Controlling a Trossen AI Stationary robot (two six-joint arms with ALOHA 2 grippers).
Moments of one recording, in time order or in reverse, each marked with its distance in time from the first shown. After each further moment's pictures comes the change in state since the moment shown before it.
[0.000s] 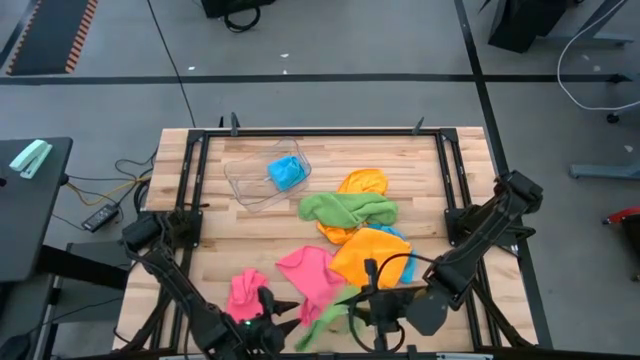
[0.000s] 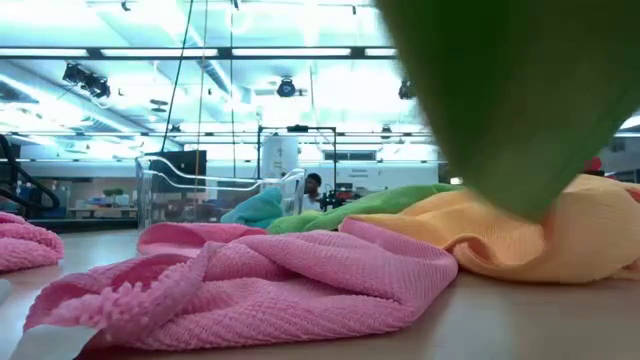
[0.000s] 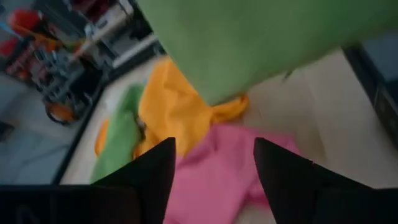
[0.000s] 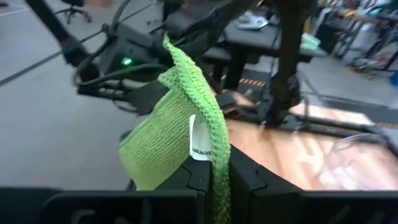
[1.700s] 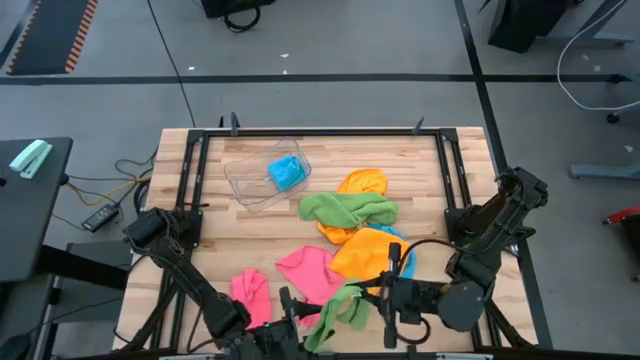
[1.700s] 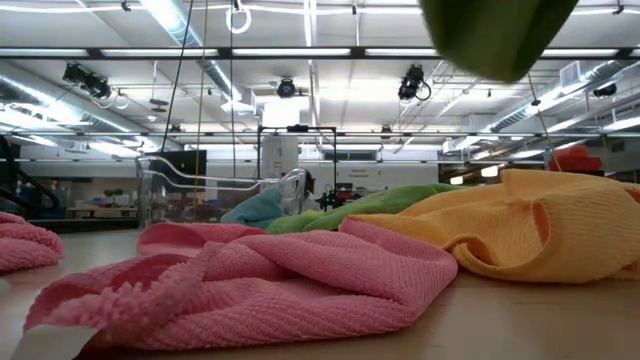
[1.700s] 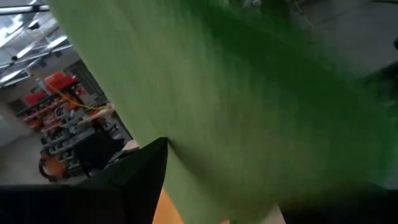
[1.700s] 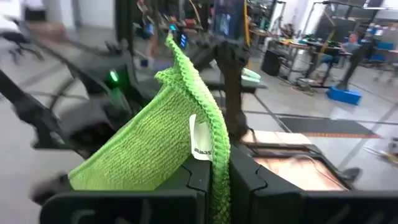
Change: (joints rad) left arm 0.082 -0.006 0.000 0.899 -0.011 0.646; right arm 0.052 -0.044 0.124 -0.060 0.245 -0.035
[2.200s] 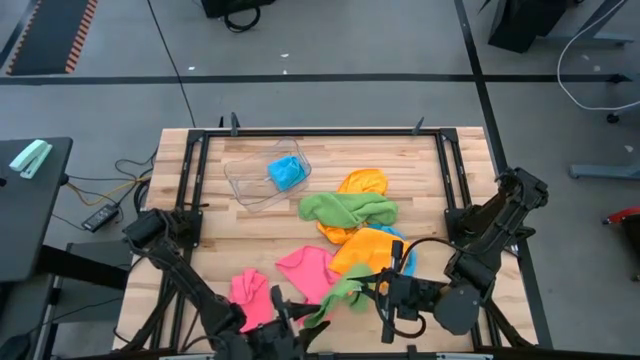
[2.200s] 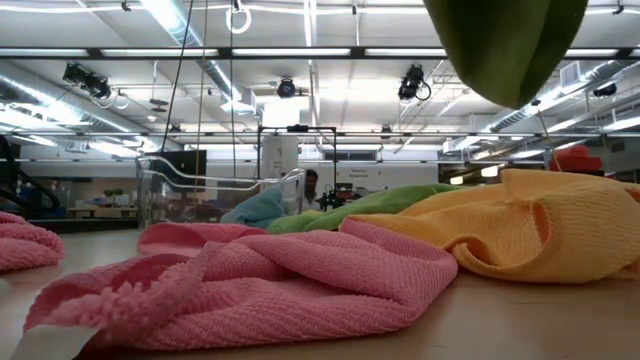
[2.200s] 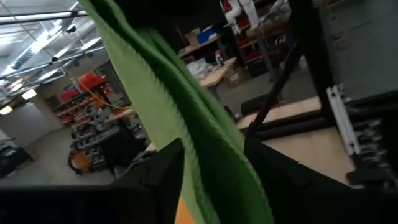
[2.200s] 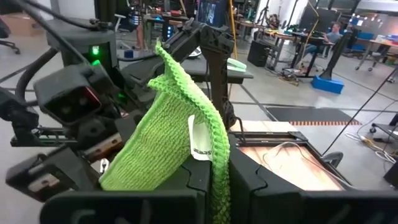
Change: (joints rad) left arm -0.015 0.000 0.000 0.108 -0.111 0.103; right arm 0.006 0.000 0.000 -0.050 0.050 0.062
